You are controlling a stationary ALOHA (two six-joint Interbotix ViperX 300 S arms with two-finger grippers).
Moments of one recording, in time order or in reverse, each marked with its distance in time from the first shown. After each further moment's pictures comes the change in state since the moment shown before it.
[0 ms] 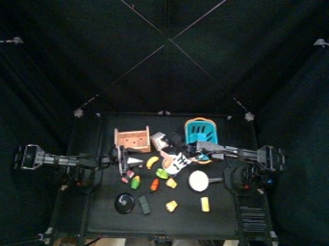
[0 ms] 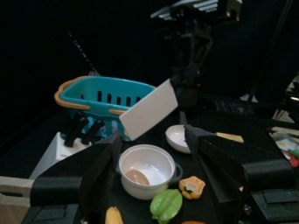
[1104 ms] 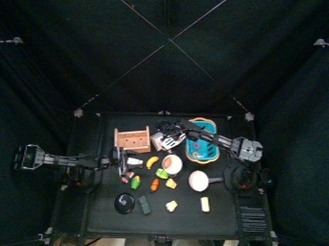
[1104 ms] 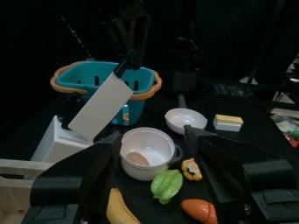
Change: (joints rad) left arm -0.002 -0.002 0.037 0.025 0.011 -0.002; right arm -0.213 0.342 -0.397 0.124 0.331 -0.178
